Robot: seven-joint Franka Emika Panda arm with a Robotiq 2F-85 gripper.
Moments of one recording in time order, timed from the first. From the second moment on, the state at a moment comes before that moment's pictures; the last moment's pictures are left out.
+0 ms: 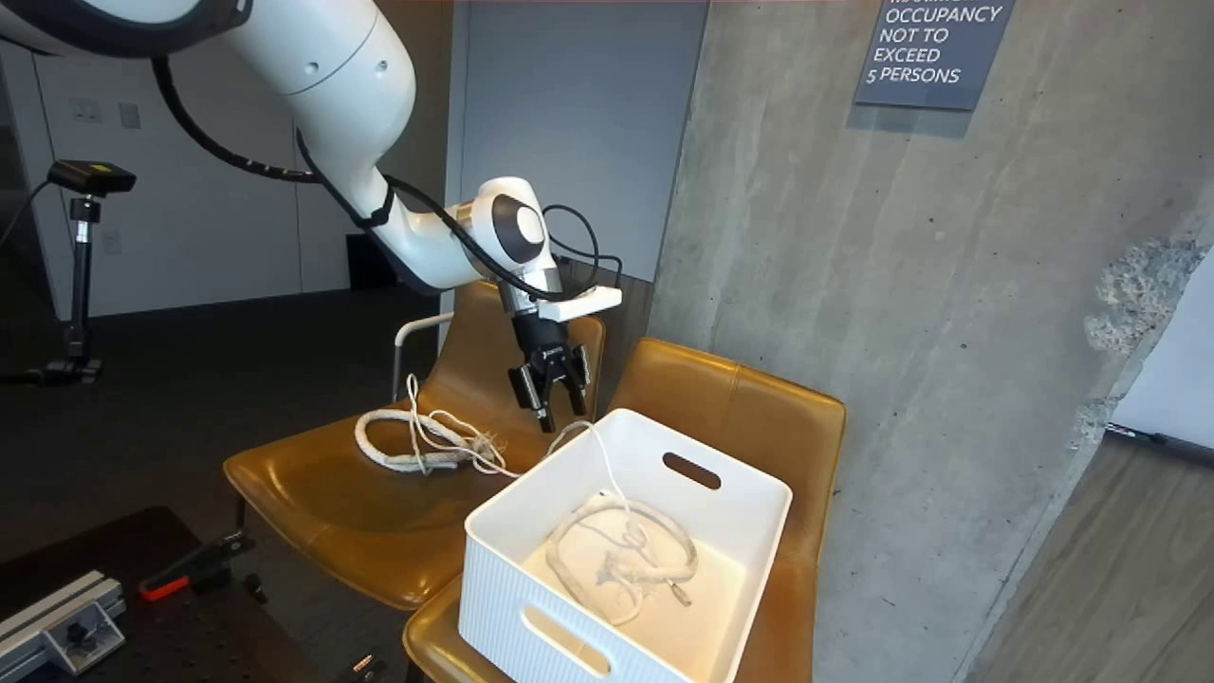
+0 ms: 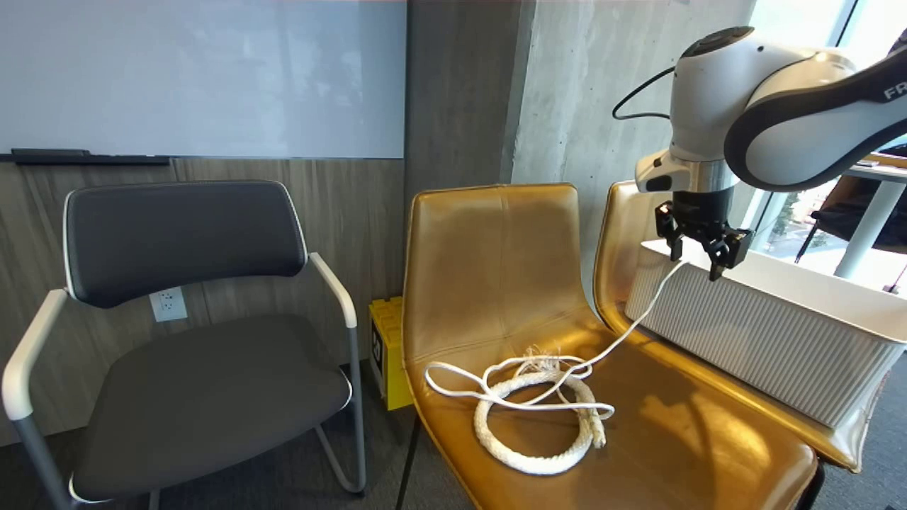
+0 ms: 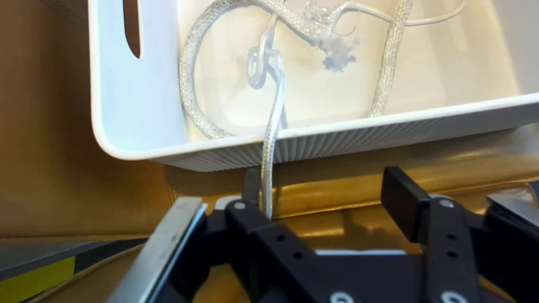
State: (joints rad) arm 0.04 0.61 -0.02 -1.62 -0.59 2.17 -1.16
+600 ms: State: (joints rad) arm 0.03 0.67 -0.02 -1.57 -0.60 2.18 -1.16
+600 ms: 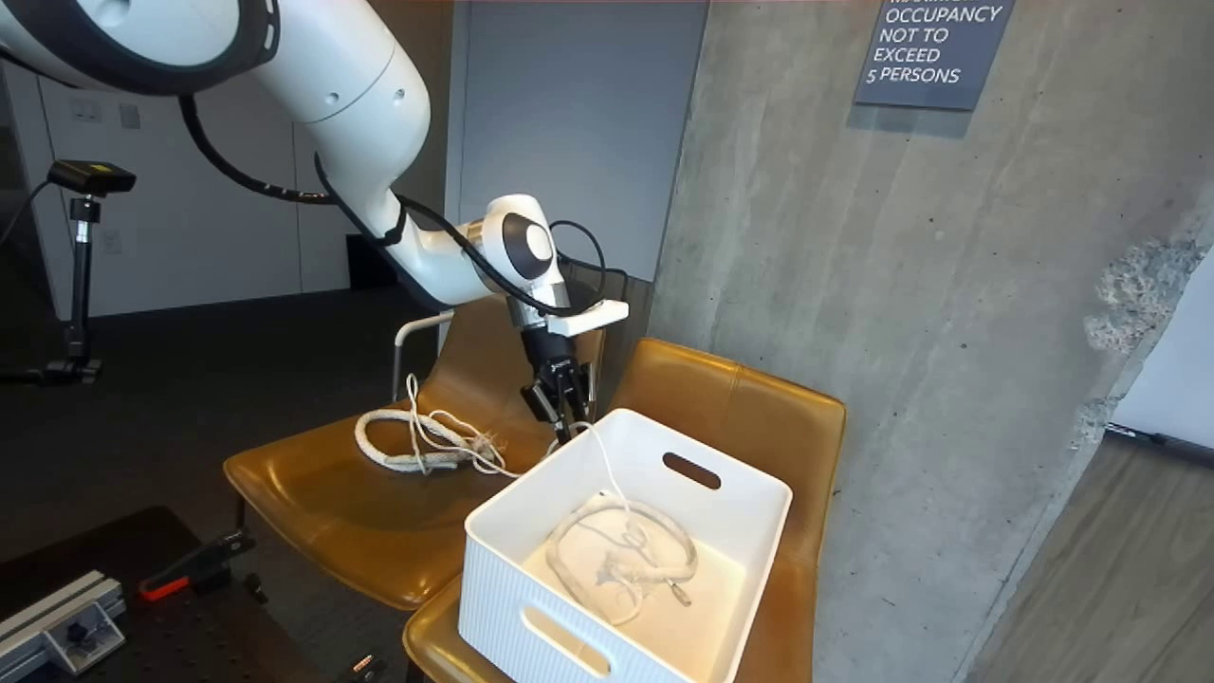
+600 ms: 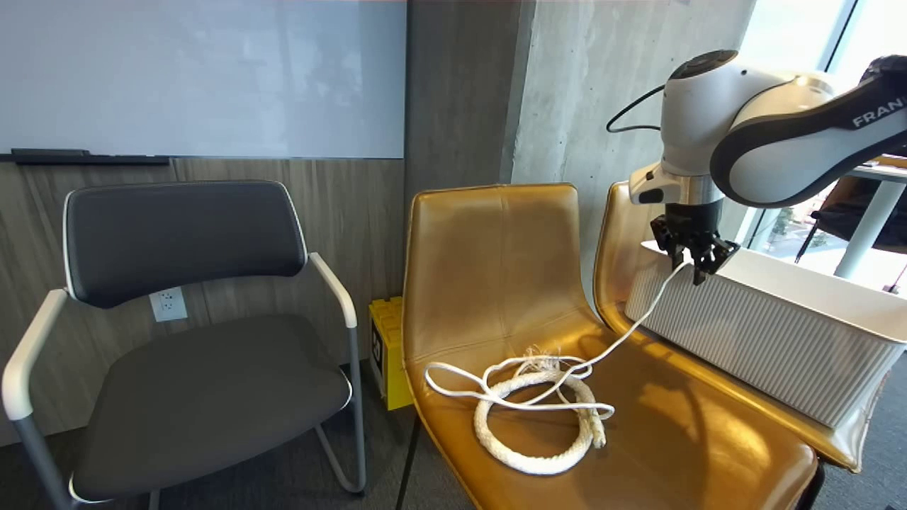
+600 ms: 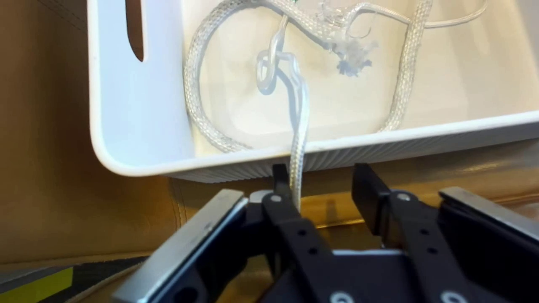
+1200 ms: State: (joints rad) arm 0.08 0.68 0.00 -1.52 -0.60 2.18 -1.16
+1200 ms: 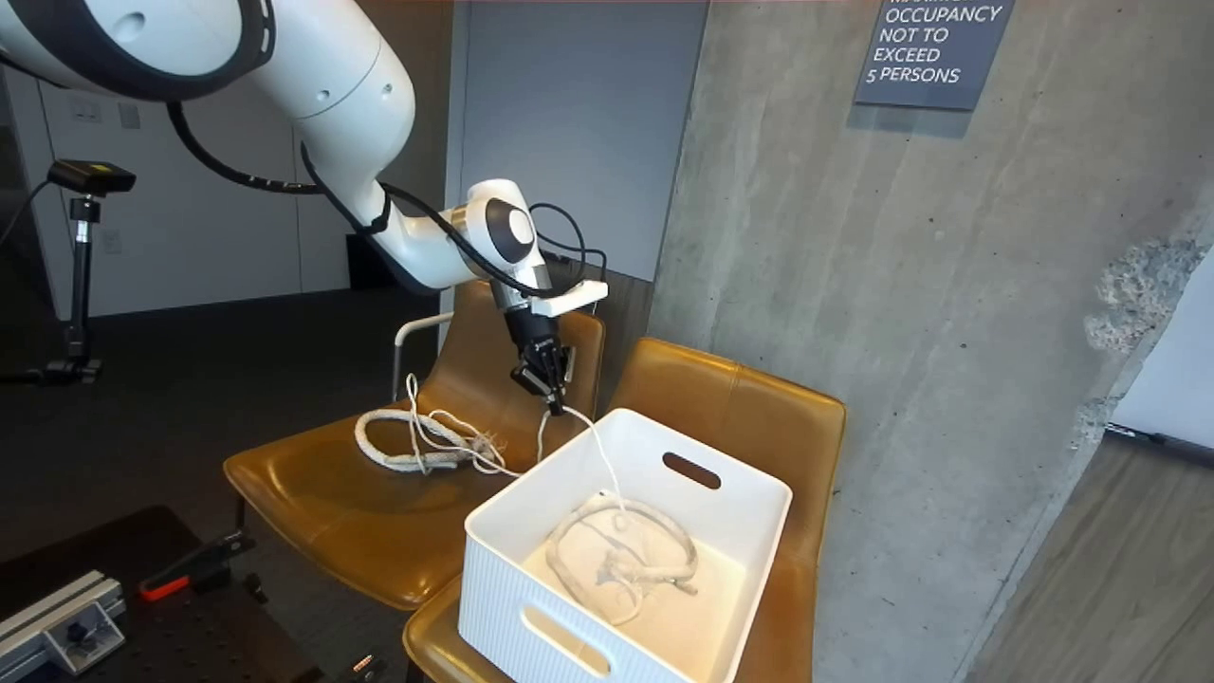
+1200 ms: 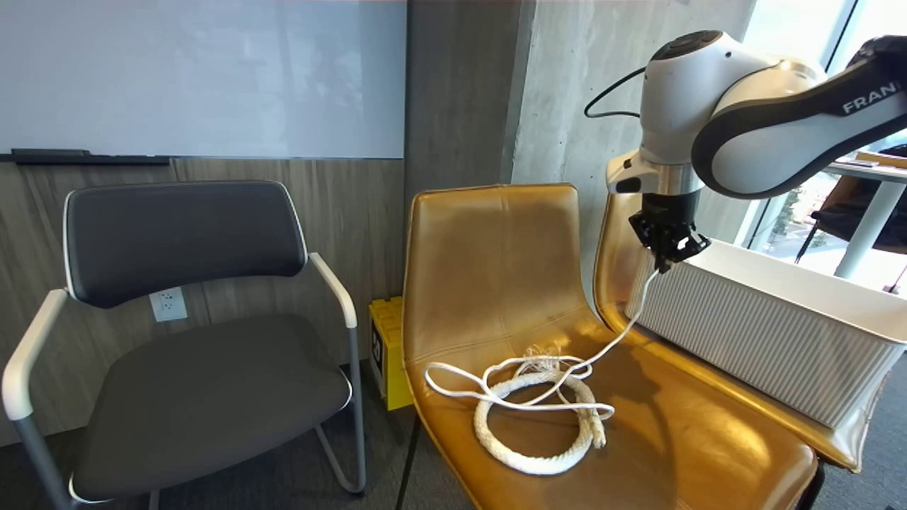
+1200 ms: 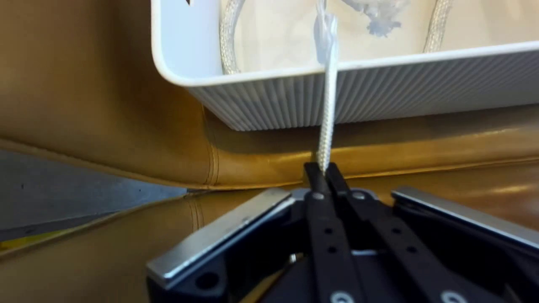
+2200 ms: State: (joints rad) arm 0.37 0.74 0.21 -1.34 -0.42 2.09 -1.05
